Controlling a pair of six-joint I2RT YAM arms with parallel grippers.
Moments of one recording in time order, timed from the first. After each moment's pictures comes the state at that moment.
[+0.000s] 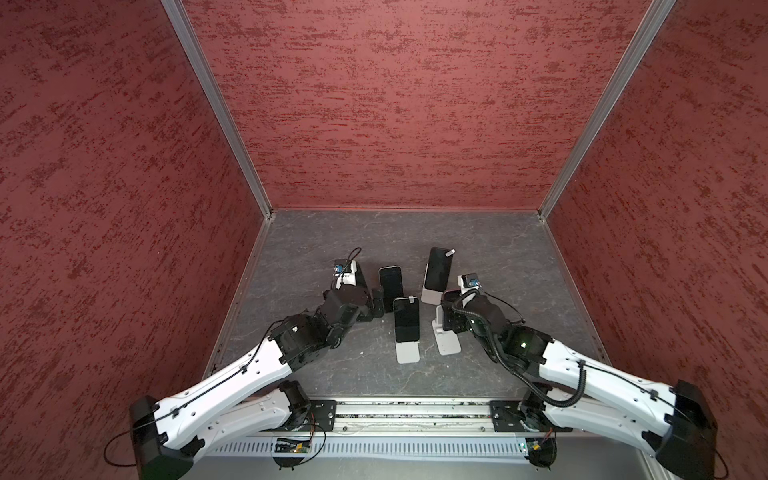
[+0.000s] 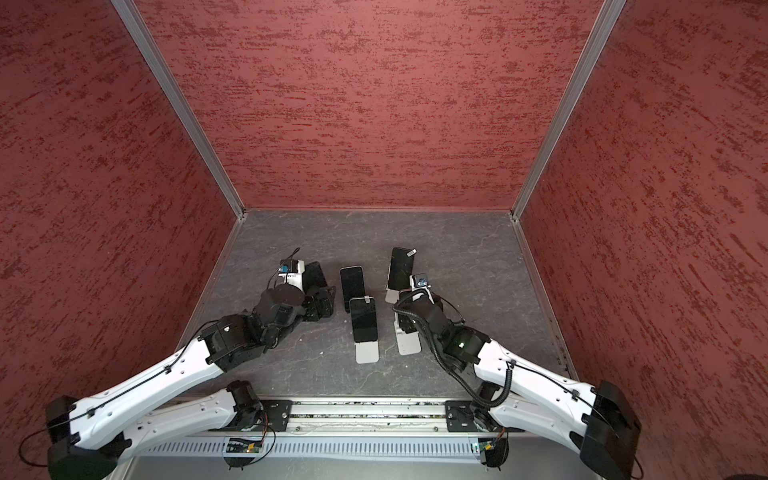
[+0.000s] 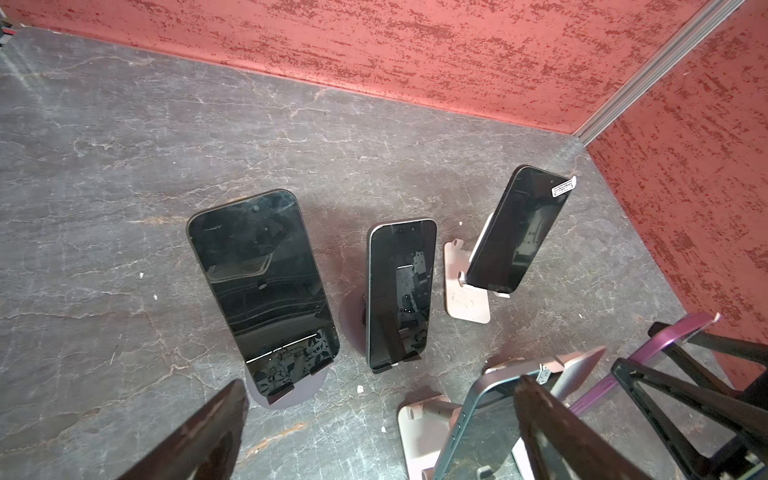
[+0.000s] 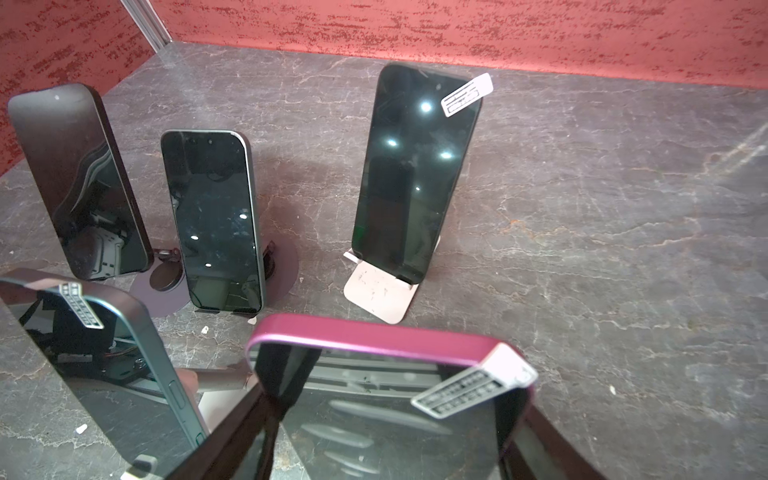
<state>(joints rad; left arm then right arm) -0.89 0.89 0.83 -0.54 -0.48 -0.66 0.91 0.95 0.62 -0.27 0.48 0.44</state>
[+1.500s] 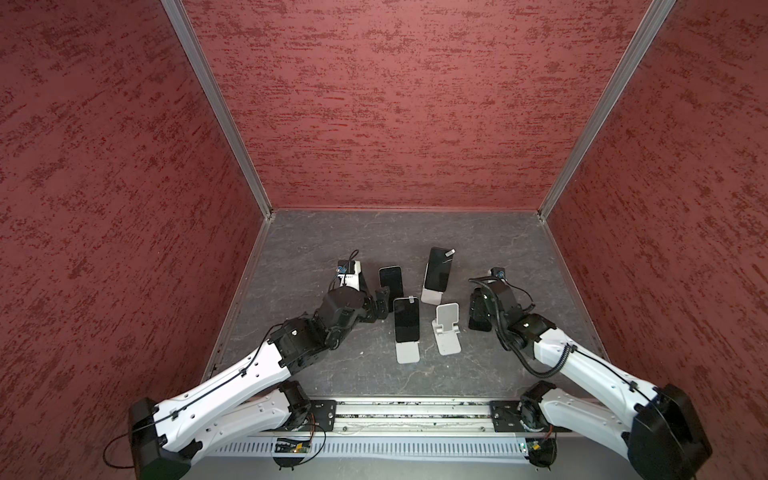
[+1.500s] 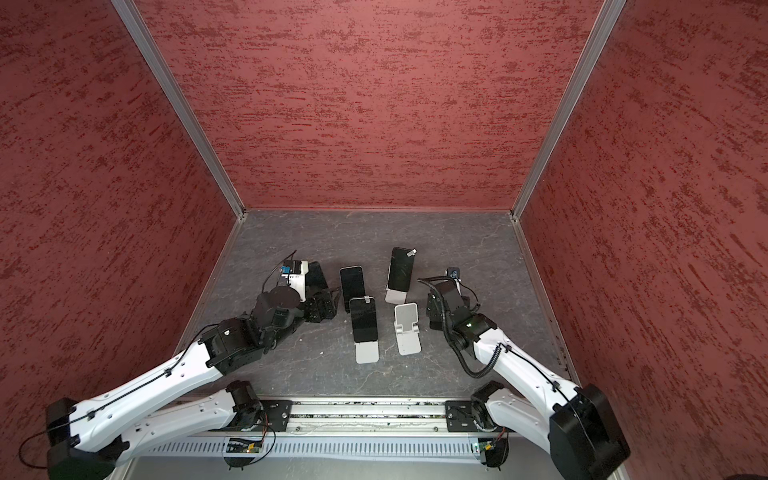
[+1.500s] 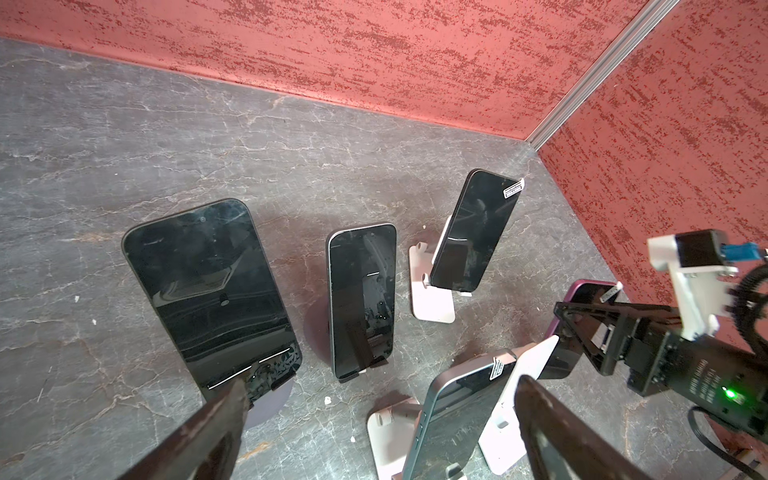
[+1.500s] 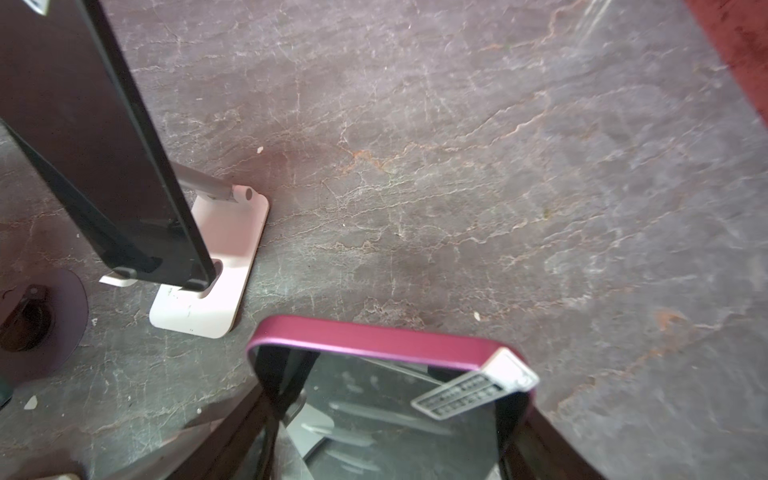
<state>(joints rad) -0.90 0.86 0.78 -0.43 -0.42 -0.63 0.50 1.07 0.56 -0.30 0.35 0.49</state>
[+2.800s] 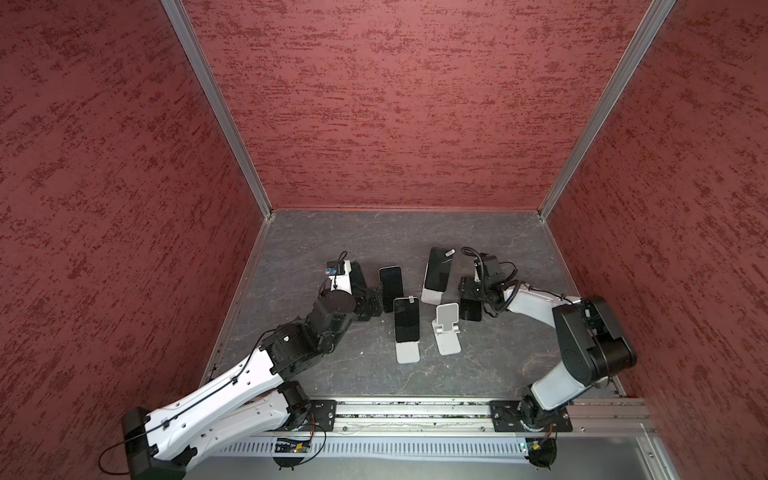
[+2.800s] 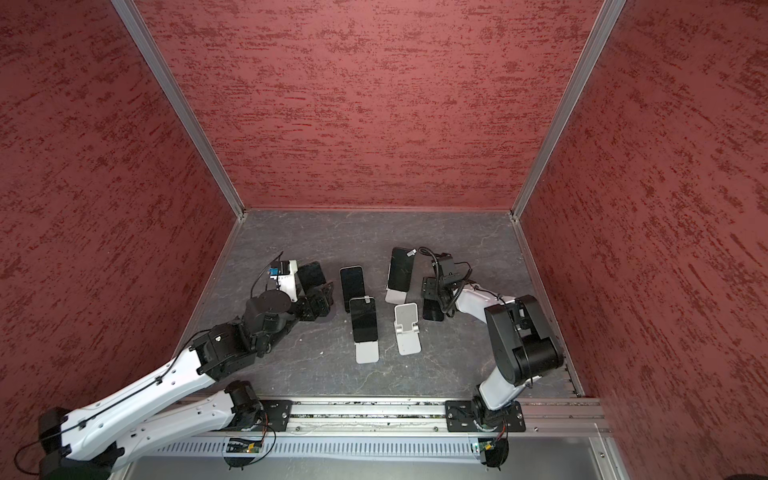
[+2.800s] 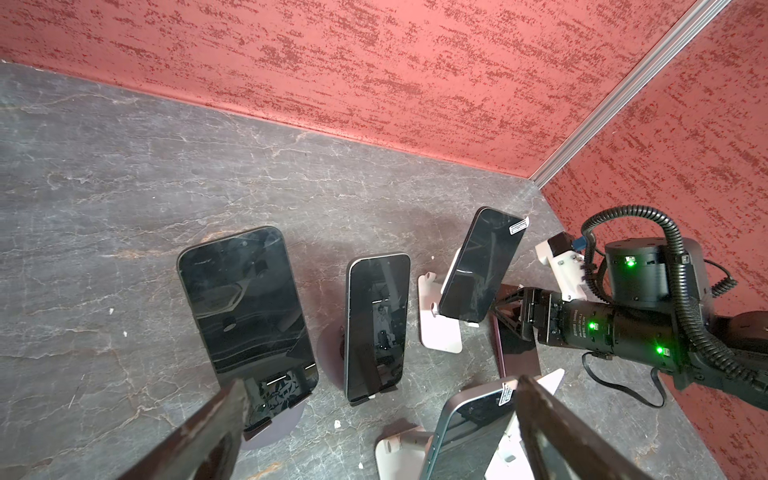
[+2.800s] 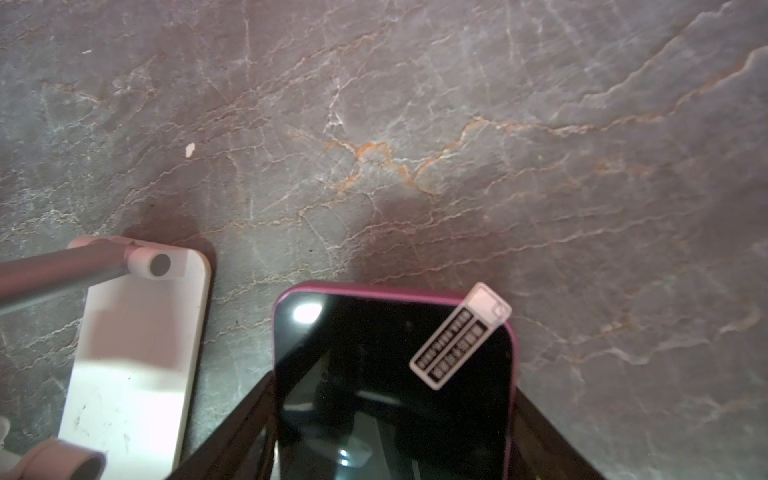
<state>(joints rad) -0.90 0.80 0.75 -0.40 -0.50 -0.63 0.27 1.63 0.79 -0.13 0.04 0.42</state>
